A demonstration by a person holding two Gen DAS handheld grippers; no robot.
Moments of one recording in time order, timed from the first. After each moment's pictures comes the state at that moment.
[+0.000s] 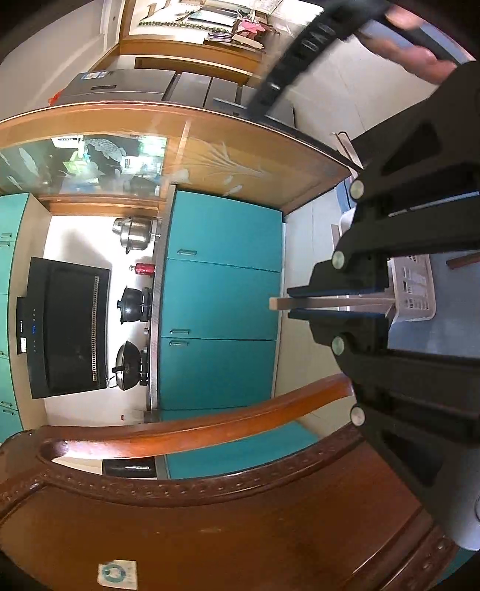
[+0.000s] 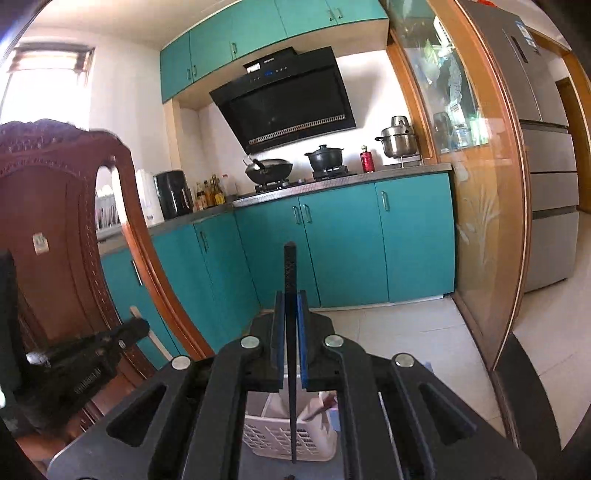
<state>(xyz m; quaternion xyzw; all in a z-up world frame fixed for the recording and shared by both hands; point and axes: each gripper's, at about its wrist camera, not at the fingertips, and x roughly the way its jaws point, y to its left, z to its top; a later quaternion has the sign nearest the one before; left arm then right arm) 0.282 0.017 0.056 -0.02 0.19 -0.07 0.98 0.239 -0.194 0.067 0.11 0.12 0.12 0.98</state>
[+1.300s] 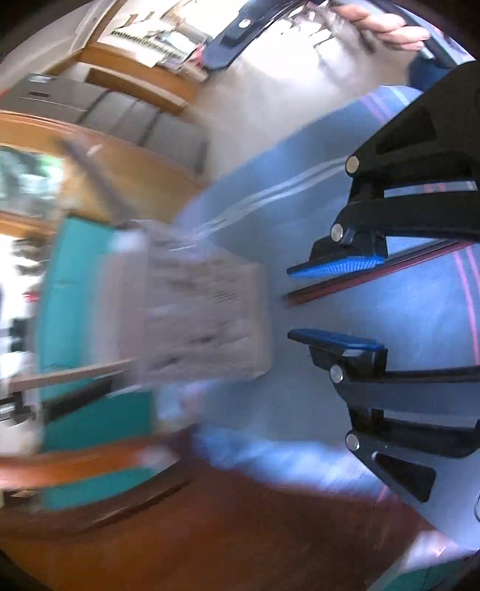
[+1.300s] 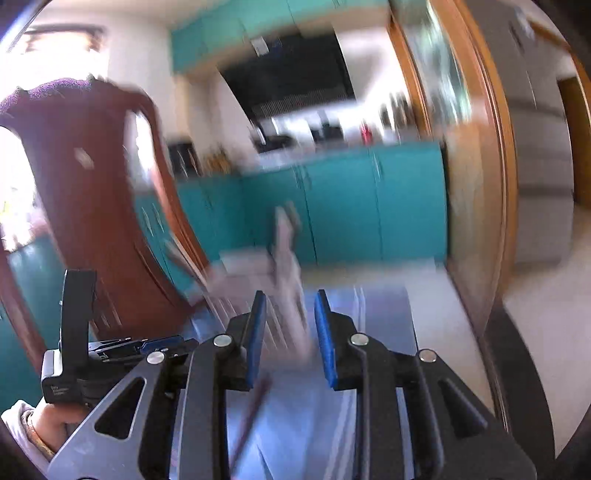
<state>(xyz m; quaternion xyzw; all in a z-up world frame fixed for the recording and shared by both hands) 0.252 -0.003 -0.134 -0.04 0.42 -0.17 0.89 0.152 -0.239 -0.064 0.10 0.24 0.11 0.96</state>
